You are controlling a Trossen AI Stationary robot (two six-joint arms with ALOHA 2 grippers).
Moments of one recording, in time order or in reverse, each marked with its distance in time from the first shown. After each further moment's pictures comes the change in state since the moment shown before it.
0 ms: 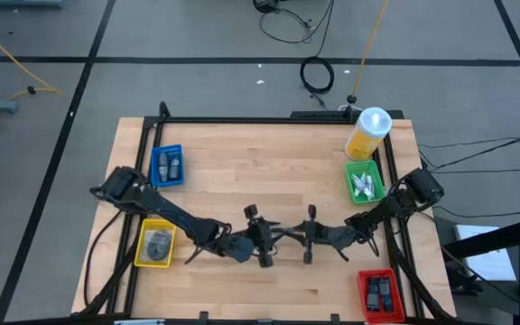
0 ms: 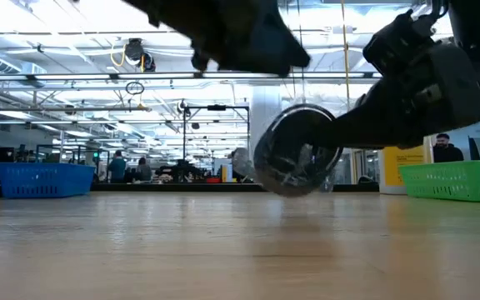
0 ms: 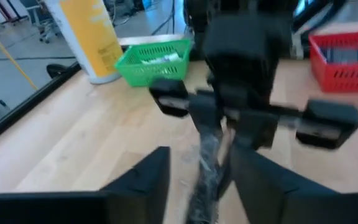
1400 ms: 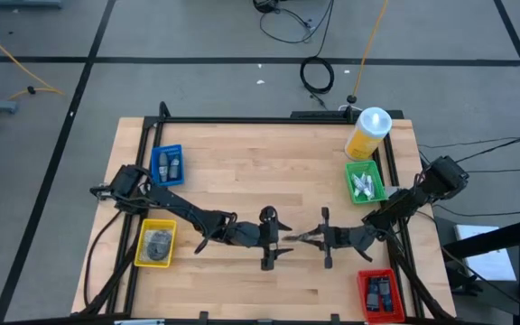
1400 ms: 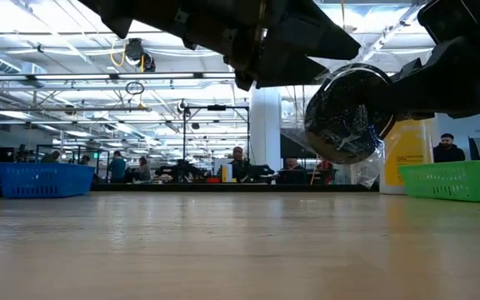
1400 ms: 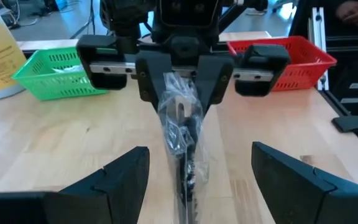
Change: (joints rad) left arm 0.087 0.046 0.000 0.144 0.415 0.064; right arm 0.118 -0.248 -0.137 -0.076 -0.006 -0.095
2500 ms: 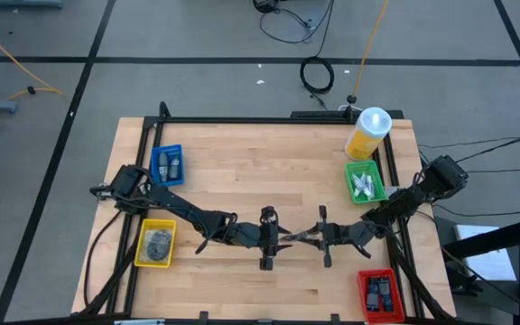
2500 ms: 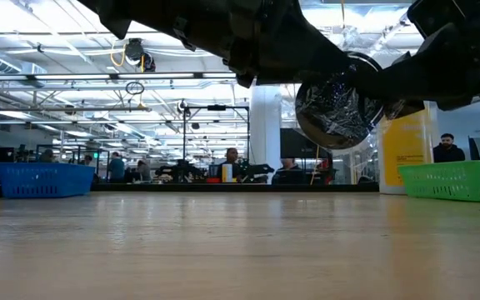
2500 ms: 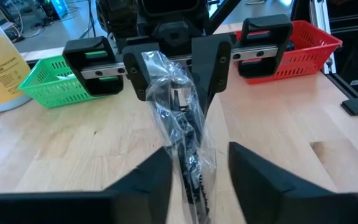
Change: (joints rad) left arm 0.002 0.002 0.000 -0.015 -0.009 0.084; right arm -0.041 0.000 0.000 0.068 -0.078 0.027
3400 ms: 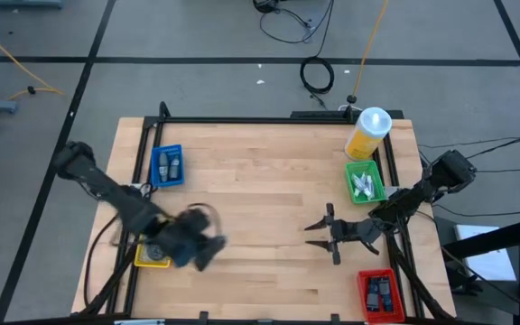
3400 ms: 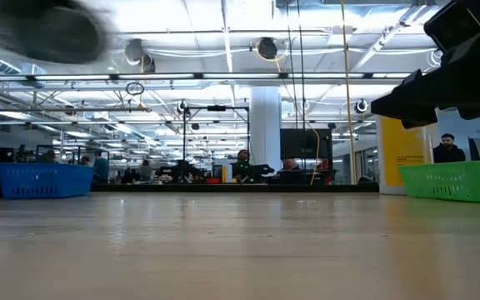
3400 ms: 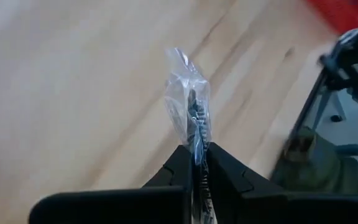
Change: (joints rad) left arm -0.299 -0.581 0.000 -1.234 -0.039 -1.274; right arm 0.024 -0.108 -0.101 -0.054 0.004 0.057
